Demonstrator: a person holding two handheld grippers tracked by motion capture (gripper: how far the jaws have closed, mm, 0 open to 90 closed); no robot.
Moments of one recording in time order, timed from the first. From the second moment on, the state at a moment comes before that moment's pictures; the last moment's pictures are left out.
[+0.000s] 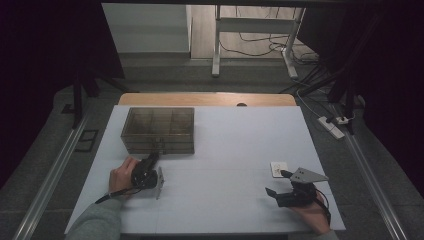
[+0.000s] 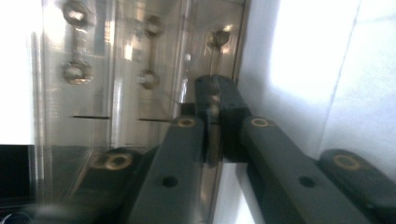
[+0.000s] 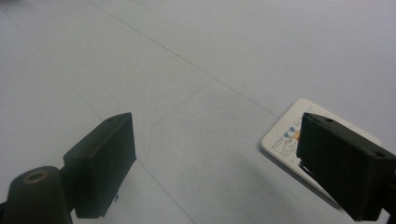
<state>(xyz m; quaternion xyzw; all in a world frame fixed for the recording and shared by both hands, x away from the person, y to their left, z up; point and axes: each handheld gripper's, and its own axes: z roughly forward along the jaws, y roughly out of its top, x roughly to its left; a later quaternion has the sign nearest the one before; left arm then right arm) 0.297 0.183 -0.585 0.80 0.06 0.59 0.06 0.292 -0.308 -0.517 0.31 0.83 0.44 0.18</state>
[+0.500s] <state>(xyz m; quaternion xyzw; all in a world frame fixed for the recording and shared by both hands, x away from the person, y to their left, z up) 0.301 0.183 -0.590 0.81 0.07 0.58 0.04 0.292 -0.307 -0.518 0.31 0.83 0.44 0.18</state>
